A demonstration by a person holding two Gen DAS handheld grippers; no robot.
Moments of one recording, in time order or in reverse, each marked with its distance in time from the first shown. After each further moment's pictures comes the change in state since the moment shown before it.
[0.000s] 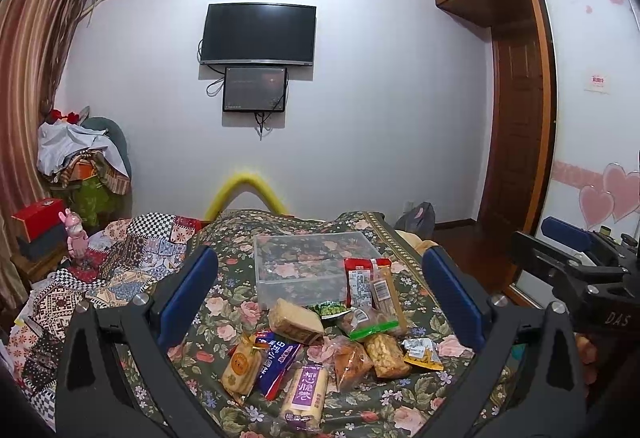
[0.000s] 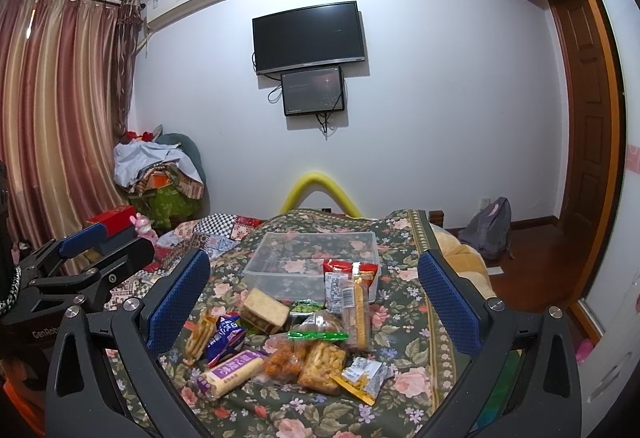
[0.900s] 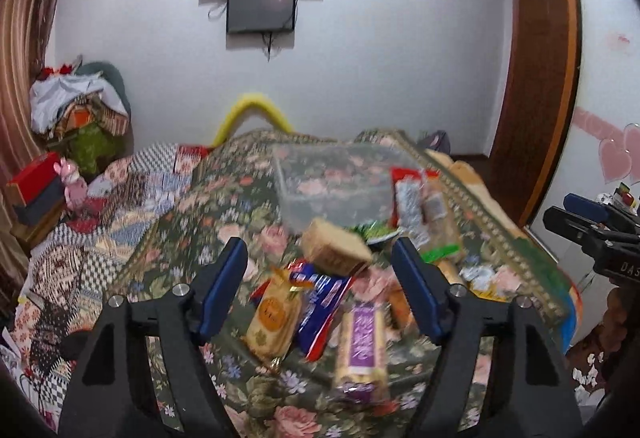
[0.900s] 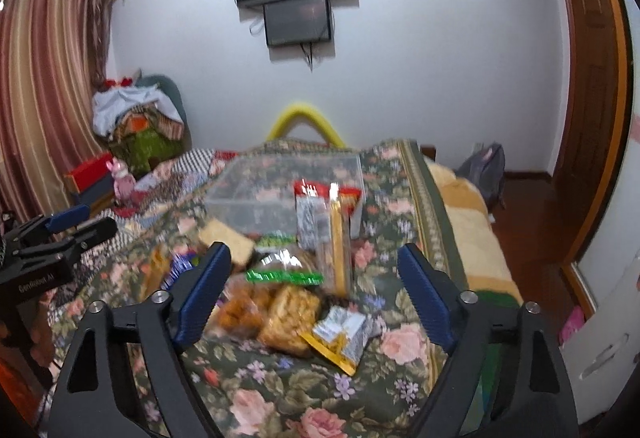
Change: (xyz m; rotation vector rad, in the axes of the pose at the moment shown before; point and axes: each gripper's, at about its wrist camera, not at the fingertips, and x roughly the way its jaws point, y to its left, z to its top) left arm 0.082 0.059 -0.064 -0.002 0.300 0.019; right arm 0.063 -0.030 -0.050 0.005 0.255 -0.040
